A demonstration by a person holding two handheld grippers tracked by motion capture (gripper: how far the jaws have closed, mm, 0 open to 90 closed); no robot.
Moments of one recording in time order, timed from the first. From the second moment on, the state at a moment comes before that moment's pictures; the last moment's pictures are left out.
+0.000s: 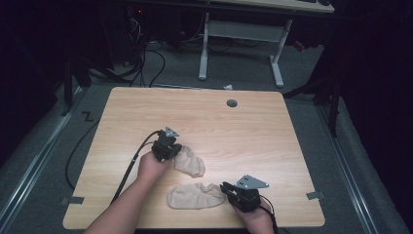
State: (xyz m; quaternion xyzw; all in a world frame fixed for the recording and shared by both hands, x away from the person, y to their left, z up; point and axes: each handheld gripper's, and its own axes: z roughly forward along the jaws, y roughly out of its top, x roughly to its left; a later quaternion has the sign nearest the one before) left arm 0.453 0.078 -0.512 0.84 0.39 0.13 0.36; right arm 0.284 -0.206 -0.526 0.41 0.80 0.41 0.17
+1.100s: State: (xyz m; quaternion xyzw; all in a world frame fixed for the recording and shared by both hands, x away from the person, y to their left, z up) left arm 0.357 0.160 -0.522 0.78 0.41 0.11 0.45; right arm 0.329 -0.146 -0.503 0.37 0.83 0.39 0.17
